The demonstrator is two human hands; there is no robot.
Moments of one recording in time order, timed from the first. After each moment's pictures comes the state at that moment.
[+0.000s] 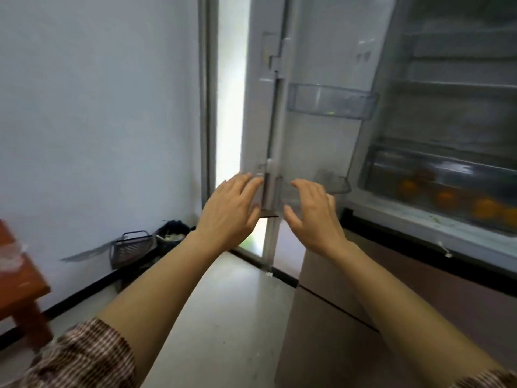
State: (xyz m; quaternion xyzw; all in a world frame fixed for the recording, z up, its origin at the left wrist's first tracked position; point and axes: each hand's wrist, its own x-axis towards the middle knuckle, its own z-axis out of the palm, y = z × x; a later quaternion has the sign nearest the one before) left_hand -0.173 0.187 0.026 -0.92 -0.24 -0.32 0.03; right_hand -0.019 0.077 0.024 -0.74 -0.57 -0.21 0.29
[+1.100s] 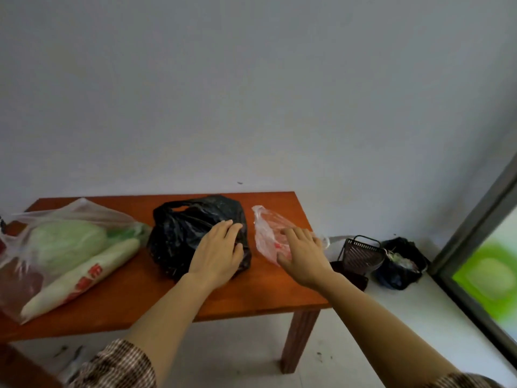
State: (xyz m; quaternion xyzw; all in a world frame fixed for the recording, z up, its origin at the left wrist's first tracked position) left_hand -0.841 0.517 -0.127 -0.69 -0.69 -0.20 -0.01; right_hand -0.641 0.568 -0.121 -0.50 -0.85 0.05 0.13
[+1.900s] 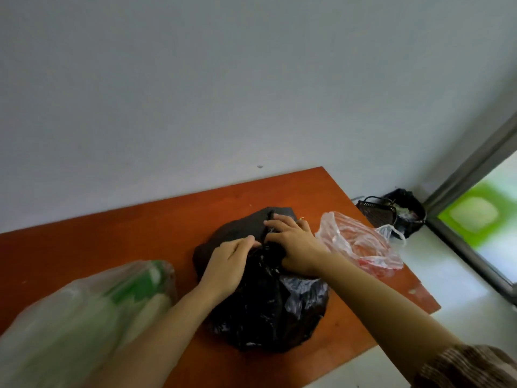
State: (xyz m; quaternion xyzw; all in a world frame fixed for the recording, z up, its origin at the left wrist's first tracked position) left_hand -1.093 0.693 -0.169 -0.58 -0.60 -0.32 -0.45; right_hand -0.913 0.745 -0.166 -0.47 -0.88 0.09 -0.05
